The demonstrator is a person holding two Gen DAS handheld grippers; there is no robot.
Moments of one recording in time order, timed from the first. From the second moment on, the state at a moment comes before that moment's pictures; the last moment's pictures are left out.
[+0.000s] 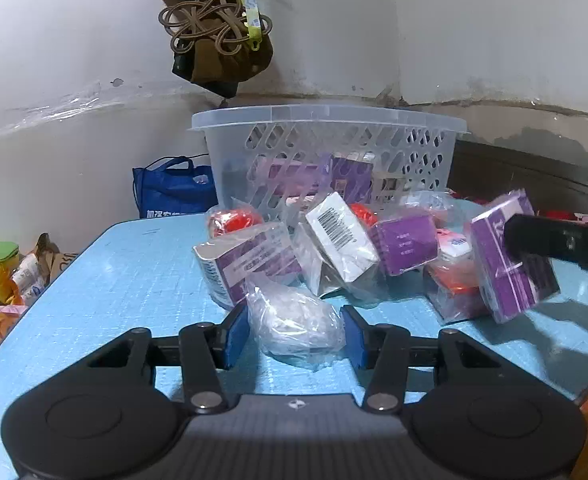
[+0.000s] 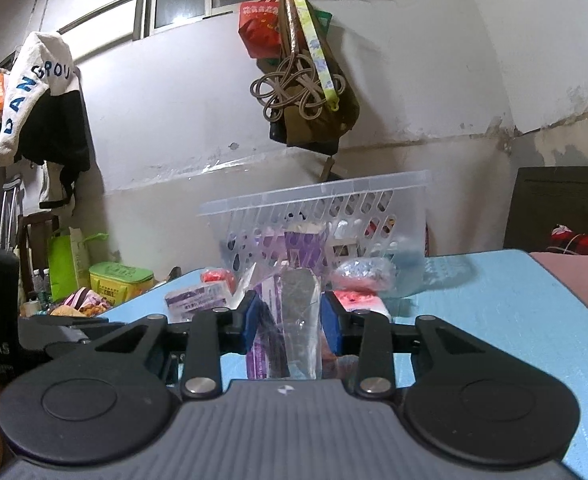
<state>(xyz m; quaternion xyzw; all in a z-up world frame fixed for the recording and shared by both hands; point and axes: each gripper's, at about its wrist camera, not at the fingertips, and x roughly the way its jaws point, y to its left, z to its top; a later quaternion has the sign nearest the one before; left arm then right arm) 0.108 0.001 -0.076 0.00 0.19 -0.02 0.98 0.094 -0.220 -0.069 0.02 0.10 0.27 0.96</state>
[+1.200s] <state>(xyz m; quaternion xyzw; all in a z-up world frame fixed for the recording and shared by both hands) 0.086 0.029 -0.031 -0.01 0.13 0.00 0.99 0.093 -0.246 -0.050 0.04 0.08 0.25 0.97</state>
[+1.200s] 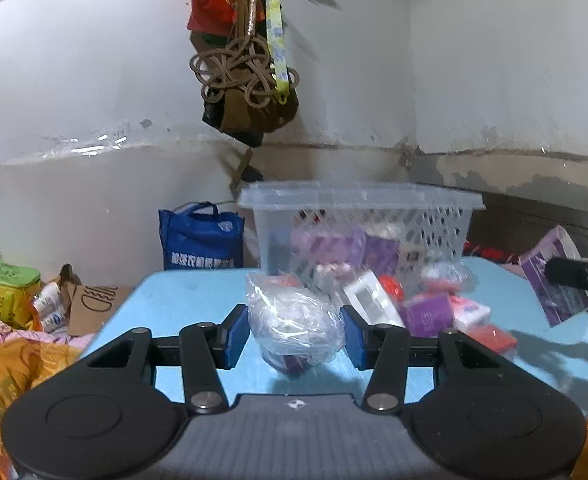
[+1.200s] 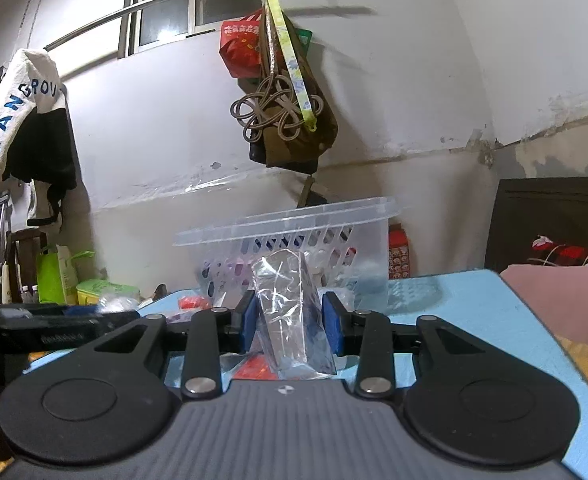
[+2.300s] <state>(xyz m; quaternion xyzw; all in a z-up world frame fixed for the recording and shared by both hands) 0.250 0.022 0.081 -0.05 0.14 -0.08 0.98 0.233 -0.182 0.042 -0.07 0.09 0.24 0.96</state>
